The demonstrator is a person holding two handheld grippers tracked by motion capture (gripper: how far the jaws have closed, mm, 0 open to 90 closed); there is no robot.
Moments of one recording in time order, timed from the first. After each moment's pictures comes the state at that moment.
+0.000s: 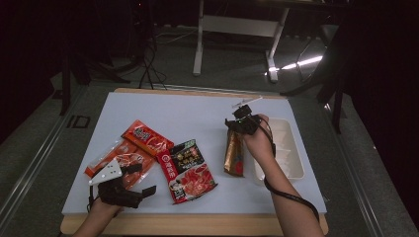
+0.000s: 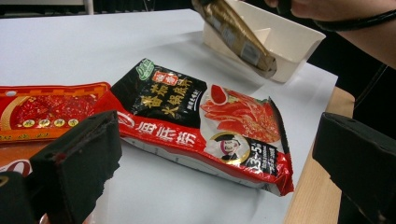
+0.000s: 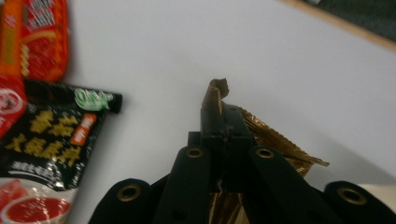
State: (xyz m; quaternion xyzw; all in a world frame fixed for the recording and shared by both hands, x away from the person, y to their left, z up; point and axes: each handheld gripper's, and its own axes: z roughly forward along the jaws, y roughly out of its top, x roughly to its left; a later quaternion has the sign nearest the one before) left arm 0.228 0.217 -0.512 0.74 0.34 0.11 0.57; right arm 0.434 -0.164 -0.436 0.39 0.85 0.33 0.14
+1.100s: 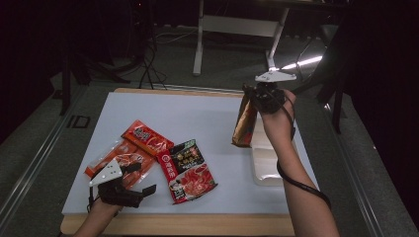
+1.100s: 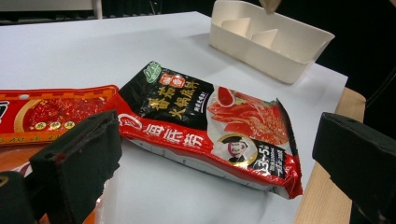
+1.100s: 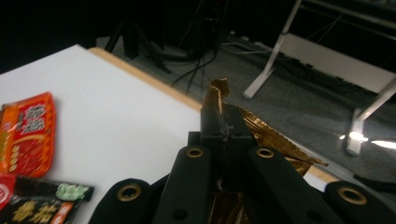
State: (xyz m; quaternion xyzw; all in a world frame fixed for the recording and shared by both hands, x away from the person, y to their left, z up) left arm 0.228 0.216 -0.512 0.74 0.34 0.12 0.57; right arm 0.418 -0.192 -0.328 0.36 0.78 0.42 0.30
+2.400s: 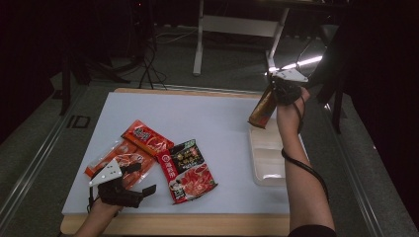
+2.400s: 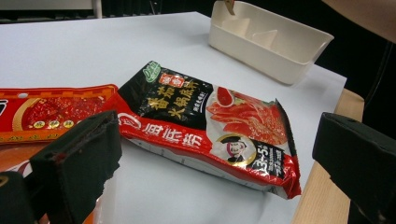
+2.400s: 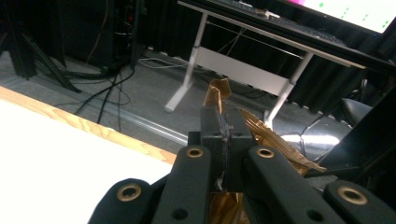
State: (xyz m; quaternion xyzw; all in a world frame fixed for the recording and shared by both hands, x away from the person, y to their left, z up) left arm 0.228 0.217 -0.512 0.74 0.35 0.12 0.57; right arm 0.481 -0.252 -0.372 0.42 0.70 0.39 0.43
